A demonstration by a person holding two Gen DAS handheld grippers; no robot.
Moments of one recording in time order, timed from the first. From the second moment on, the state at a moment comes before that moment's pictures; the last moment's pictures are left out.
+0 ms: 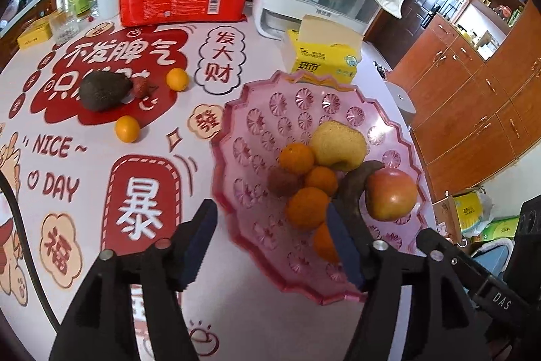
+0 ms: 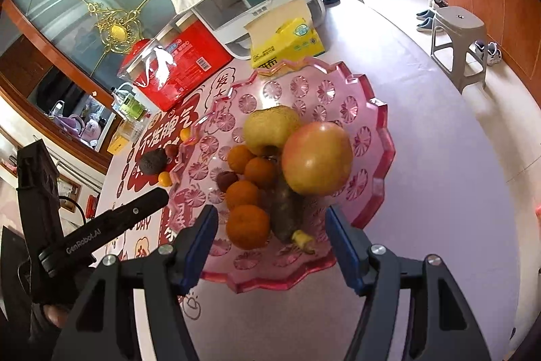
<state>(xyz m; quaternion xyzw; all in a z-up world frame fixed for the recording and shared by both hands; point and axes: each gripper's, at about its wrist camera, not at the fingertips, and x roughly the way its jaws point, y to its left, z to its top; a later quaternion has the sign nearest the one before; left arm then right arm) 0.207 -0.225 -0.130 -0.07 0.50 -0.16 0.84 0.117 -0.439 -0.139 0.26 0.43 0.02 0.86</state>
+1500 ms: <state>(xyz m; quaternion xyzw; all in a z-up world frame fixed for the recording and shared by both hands) 0.276 0.014 -0.092 0.06 0.58 -0.09 0.81 0.184 -0.225 -0.118 0.13 0.45 0.07 0.88</state>
